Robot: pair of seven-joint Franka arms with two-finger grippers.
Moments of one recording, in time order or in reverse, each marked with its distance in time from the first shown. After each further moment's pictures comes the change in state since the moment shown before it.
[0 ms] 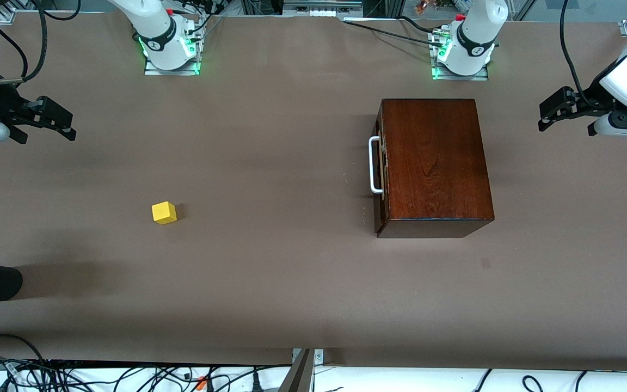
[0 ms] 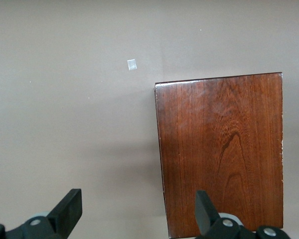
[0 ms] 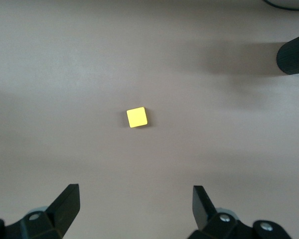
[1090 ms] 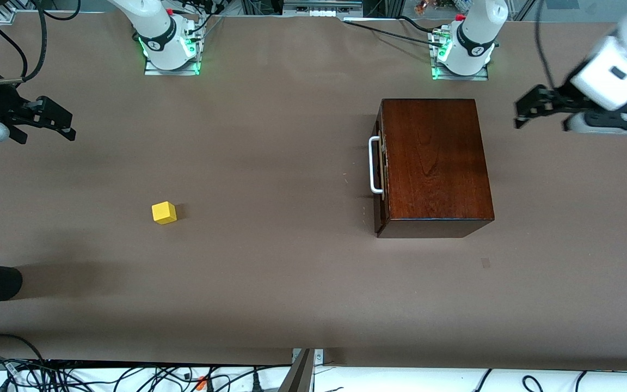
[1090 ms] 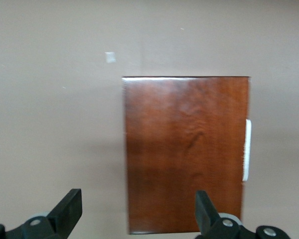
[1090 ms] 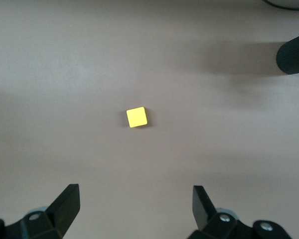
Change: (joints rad) left arm -0.005 0.000 -0.132 0.000 -0.041 -0.002 -0.228; right arm 0.000 0.000 -0.001 0.000 0.000 -0.001 0.000
